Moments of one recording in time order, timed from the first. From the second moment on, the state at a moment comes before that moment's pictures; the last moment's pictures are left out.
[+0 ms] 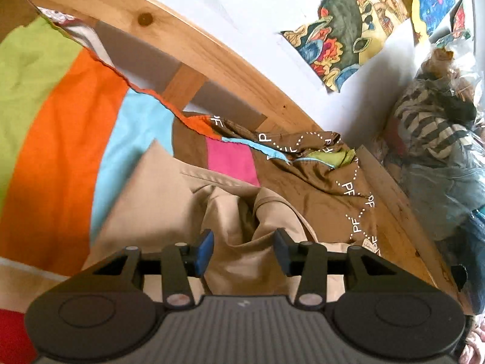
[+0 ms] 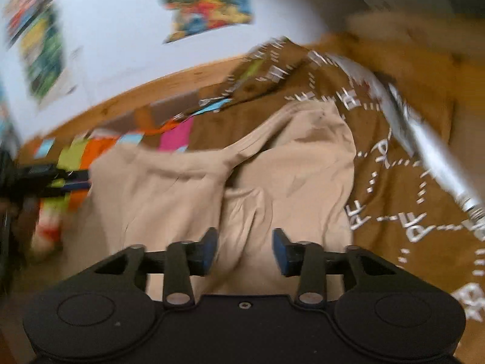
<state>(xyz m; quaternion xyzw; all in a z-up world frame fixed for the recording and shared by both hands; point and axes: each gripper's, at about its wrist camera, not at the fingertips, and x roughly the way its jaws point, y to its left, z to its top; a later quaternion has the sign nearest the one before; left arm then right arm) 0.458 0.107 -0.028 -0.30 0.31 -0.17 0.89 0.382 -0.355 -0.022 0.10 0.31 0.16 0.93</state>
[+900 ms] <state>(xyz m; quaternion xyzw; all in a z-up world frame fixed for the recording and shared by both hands) 0.427 0.055 -0.007 -0.13 0.28 -0.20 0.93 0.397 -0.298 -0.013 -0.13 0.16 0.12 0.97</state>
